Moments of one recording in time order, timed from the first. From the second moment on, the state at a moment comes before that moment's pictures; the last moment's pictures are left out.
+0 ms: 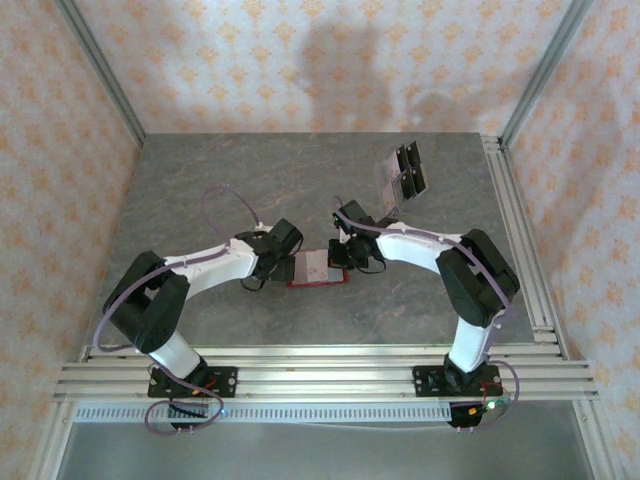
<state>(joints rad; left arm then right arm) -0.60 1.61 0.92 -0.65 -0.36 -0.62 0.66 1.80 1.10 -0.43 -0.25 0.63</state>
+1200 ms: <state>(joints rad) -0.60 1.64 0.89 -0.59 -0.32 -0.63 0.74 1.94 1.25 -0.43 -0.29 0.64</state>
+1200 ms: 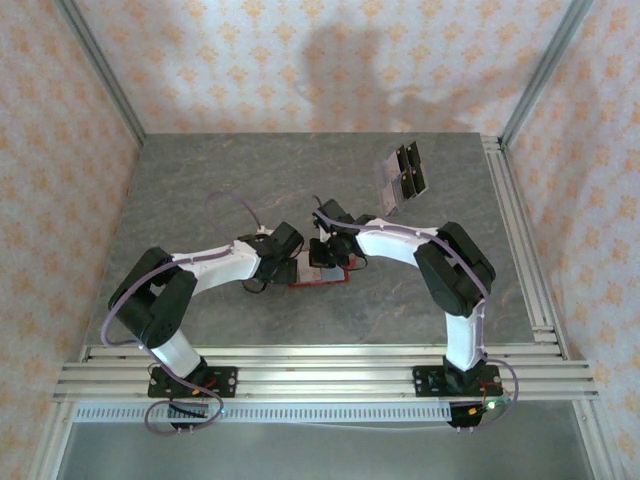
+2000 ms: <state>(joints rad) -0.57 1.58 0.90 -0.64 -0.37 -0.65 0.73 1.85 1.21 -0.47 -0.20 0.61</state>
